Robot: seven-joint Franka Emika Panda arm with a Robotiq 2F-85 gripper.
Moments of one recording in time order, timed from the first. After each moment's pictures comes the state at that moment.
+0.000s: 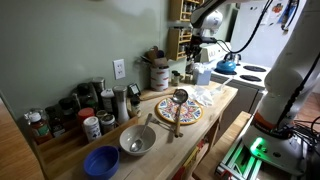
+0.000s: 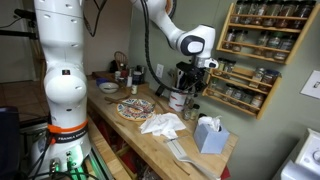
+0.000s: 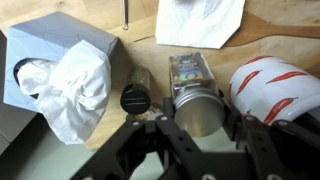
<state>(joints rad) -0.18 -0.02 -0.16 -2.16 0.09 2.31 -0.20</state>
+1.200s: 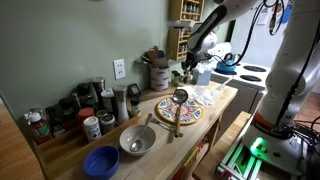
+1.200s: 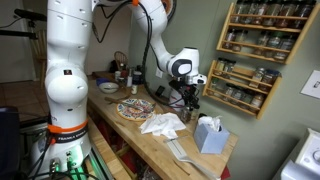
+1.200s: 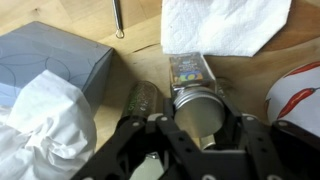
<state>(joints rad) -0.15 0.10 -0.15 -2.31 -0.08 2.68 0.05</state>
